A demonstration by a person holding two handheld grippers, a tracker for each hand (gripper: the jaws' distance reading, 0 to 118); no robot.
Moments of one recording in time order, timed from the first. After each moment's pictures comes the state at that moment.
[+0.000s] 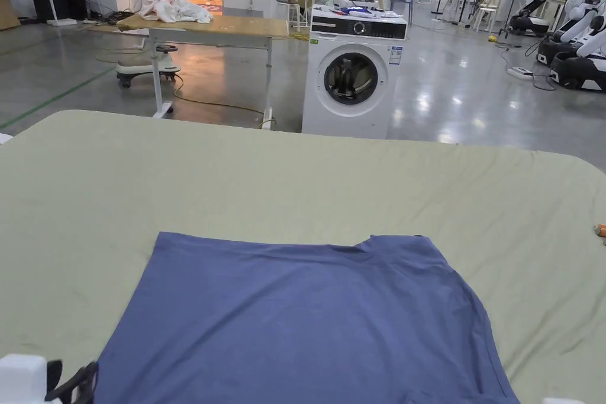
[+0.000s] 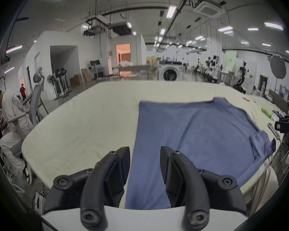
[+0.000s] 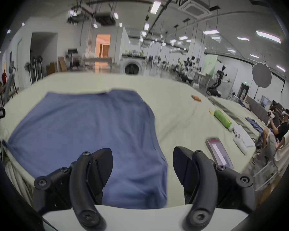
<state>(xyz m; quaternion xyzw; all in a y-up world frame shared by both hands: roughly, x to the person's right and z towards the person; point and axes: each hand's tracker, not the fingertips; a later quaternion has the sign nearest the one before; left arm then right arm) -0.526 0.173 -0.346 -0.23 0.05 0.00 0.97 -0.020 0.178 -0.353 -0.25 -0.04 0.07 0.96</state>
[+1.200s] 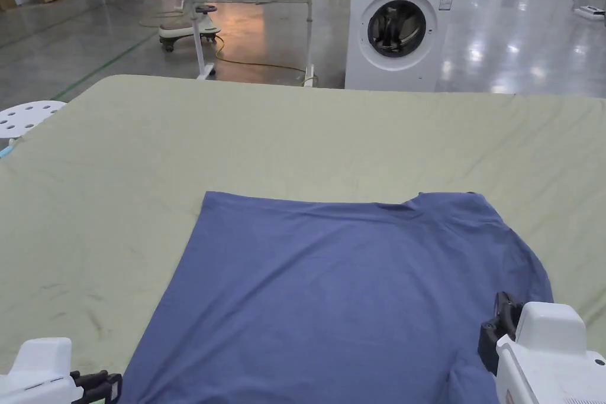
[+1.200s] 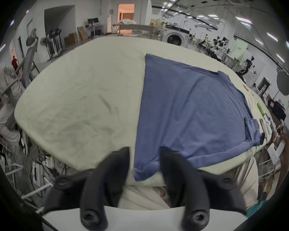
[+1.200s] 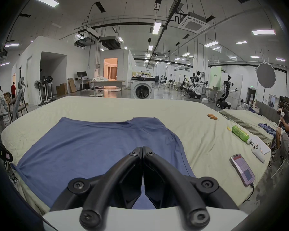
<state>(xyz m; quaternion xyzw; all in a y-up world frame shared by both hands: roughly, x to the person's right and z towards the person) -0.568 0.168 -0.328 -0.43 0.03 0.09 0.90 -0.084 0.183 -0.386 -0.16 0.00 0.04 0.99</state>
